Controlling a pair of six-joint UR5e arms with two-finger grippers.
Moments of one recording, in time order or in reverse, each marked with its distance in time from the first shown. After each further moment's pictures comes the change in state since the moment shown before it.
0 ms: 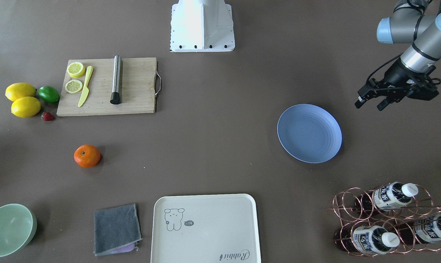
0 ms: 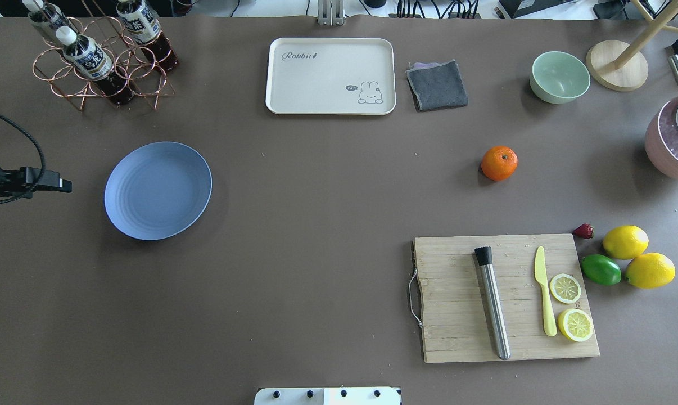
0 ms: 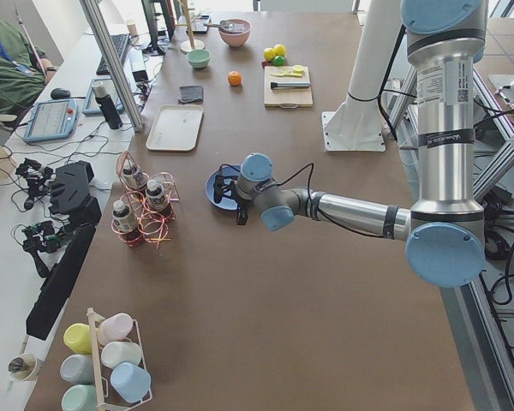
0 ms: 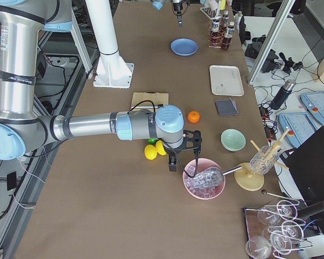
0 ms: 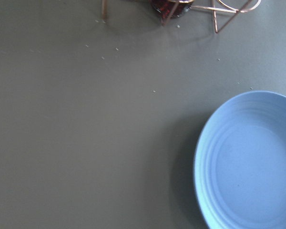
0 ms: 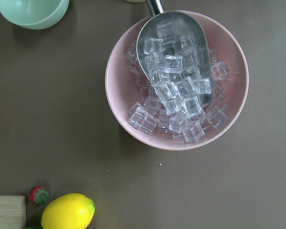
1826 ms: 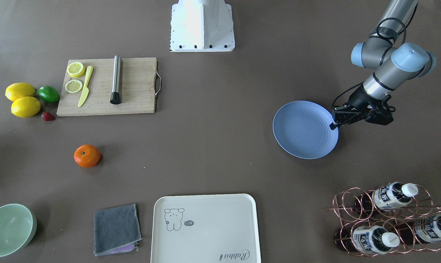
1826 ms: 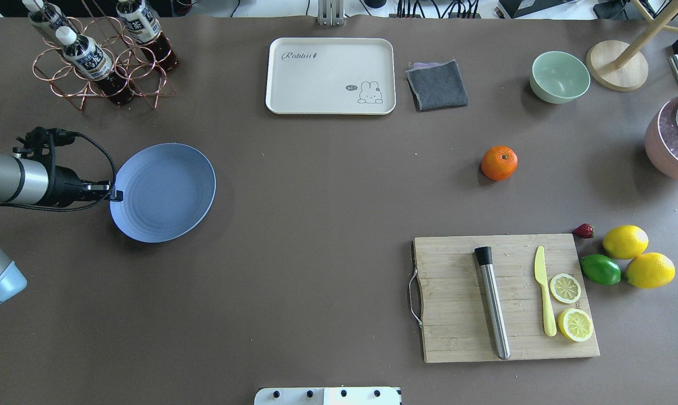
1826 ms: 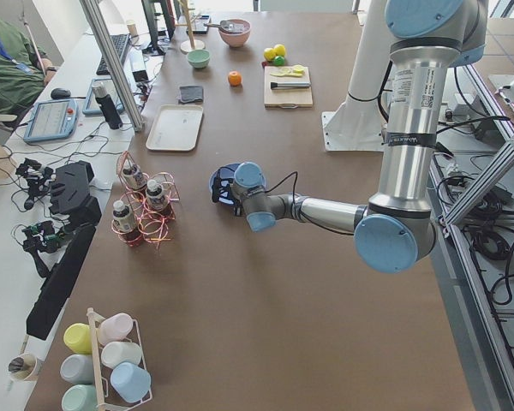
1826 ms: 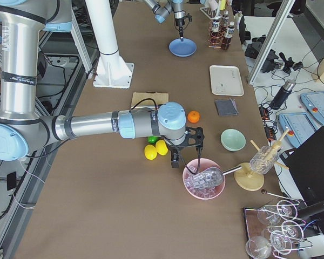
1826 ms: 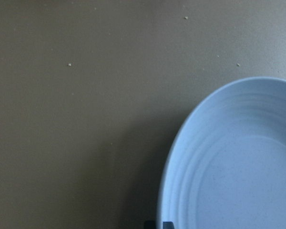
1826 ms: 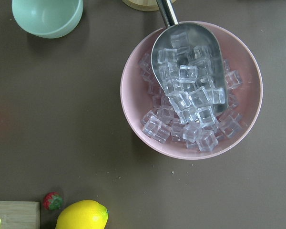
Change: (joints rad) left arm 0.075 -0.144 0.207 -0.163 -0.012 -0.054; right arm -0.008 0.027 0.013 0.001 0.017 0.026
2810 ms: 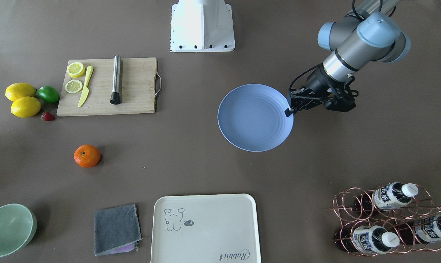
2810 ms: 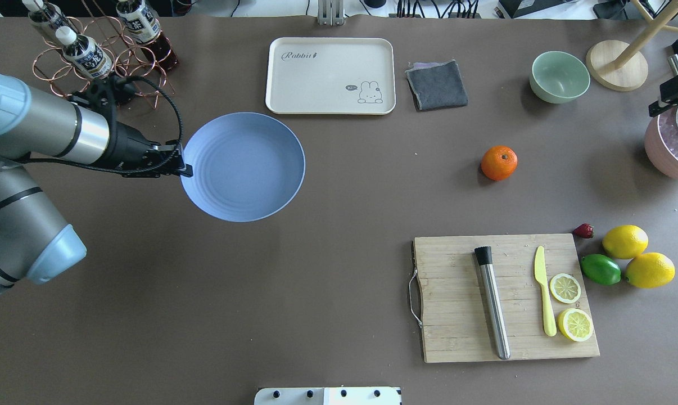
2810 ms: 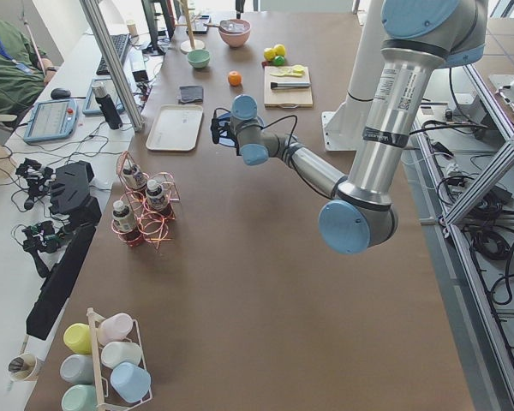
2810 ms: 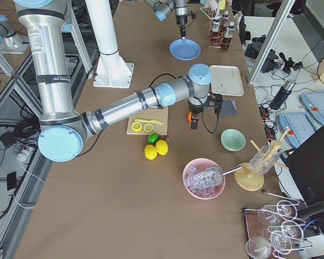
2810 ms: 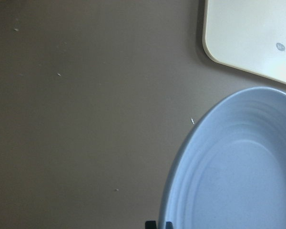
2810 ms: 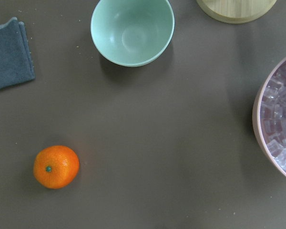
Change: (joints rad) left arm 0.113 -0.258 -0.241 0.401 0.052 -0.253; right arm -0.318 0.256 0.008 0.000 -0.093 0.505
